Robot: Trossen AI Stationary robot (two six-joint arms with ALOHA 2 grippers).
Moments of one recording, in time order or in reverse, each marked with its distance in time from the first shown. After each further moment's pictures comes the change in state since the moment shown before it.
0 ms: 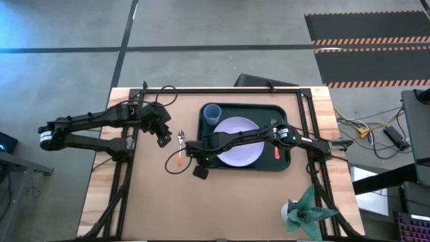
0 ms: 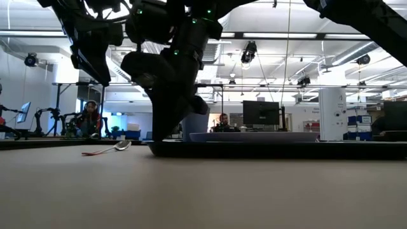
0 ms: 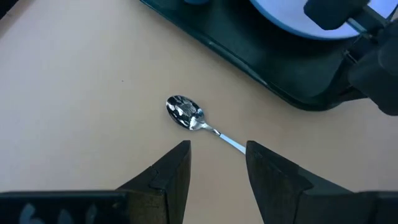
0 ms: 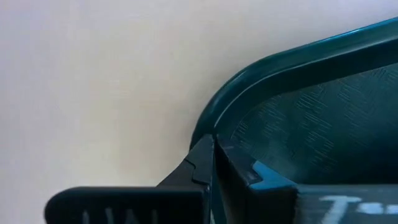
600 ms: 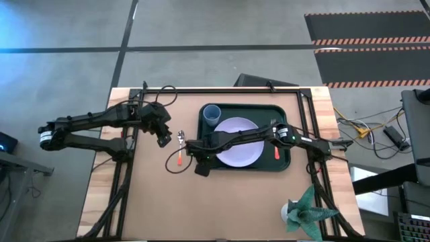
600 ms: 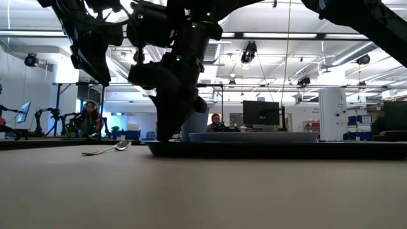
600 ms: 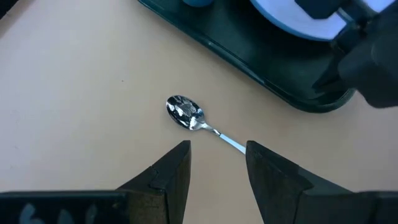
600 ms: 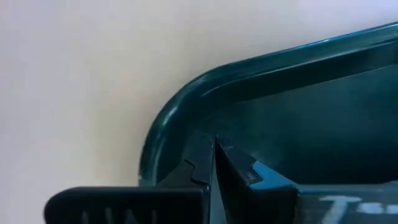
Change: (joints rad) left arm 0.000 0.000 0.000 0.000 0.000 0.000; right arm -0.010 0.012 0.000 -0.019 0.092 -0.089
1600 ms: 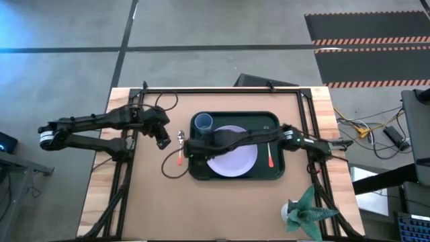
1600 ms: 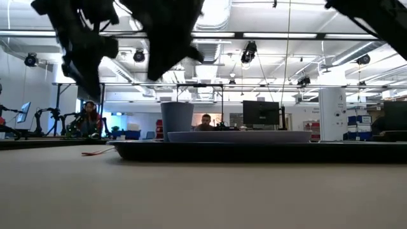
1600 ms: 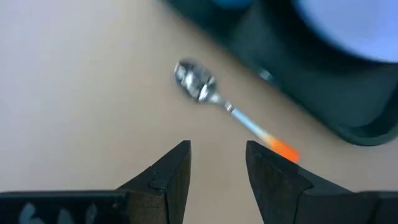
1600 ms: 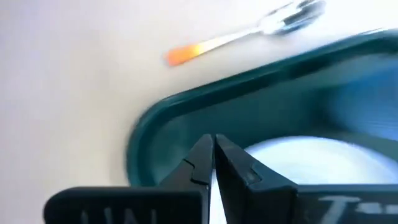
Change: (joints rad) left arm 0.000 0.000 -0.089 -0.009 -0.005 -0.096; right arm 0.063 -0.071 0.240 -0.169 0.168 0.066
